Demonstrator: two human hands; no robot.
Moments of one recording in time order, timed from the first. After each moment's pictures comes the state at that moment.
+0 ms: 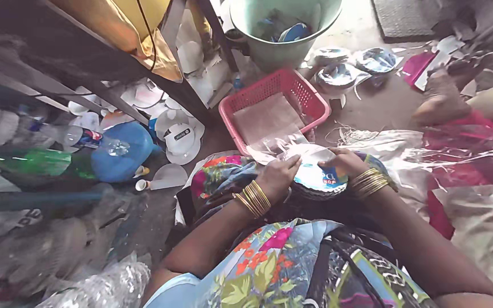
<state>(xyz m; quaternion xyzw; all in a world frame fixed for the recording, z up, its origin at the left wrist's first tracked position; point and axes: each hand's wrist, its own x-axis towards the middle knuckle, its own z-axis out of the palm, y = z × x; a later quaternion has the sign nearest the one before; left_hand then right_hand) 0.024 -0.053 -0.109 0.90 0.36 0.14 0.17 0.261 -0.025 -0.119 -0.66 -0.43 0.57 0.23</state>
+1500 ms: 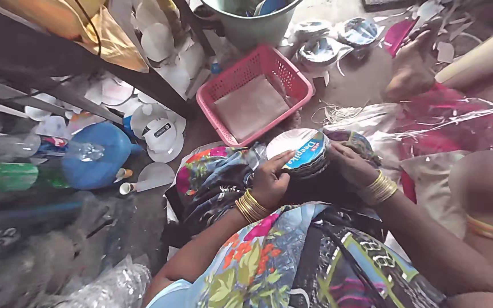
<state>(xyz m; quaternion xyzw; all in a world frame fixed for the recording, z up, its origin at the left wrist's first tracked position) 0.044 -0.092 -0.124 0.69 0.42 0.38 0.45 0.293 -0.090 -0.136 -0.55 -0.45 0.60 0.37</state>
